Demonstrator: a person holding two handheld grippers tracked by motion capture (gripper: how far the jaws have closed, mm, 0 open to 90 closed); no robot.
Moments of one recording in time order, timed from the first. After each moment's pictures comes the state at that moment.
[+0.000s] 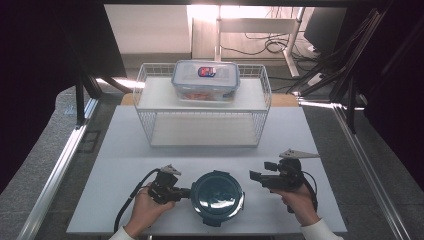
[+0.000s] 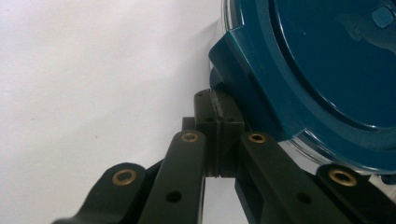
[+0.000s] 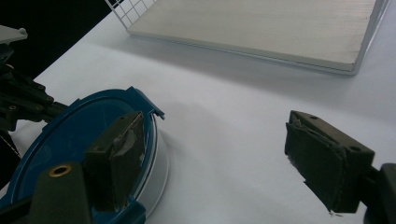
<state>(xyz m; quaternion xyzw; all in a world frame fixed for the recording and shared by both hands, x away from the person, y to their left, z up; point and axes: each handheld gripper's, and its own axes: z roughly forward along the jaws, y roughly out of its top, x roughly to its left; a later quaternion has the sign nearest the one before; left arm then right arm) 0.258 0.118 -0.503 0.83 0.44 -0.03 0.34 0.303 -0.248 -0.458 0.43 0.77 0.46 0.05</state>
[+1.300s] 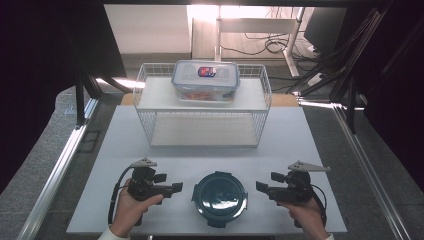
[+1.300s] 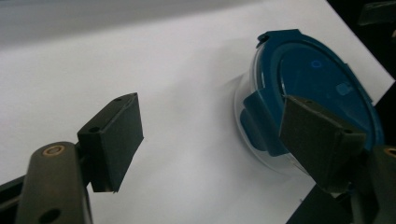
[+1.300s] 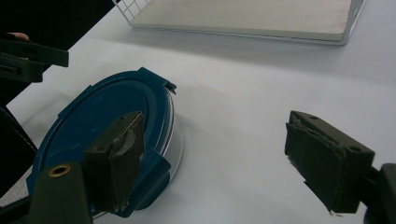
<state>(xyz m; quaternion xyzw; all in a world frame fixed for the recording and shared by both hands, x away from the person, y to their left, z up) 0.246 0.163 -0.475 0.75 0.51 0.00 0.43 0.269 -0.264 -0.458 0.45 0.76 0.46 0.05</state>
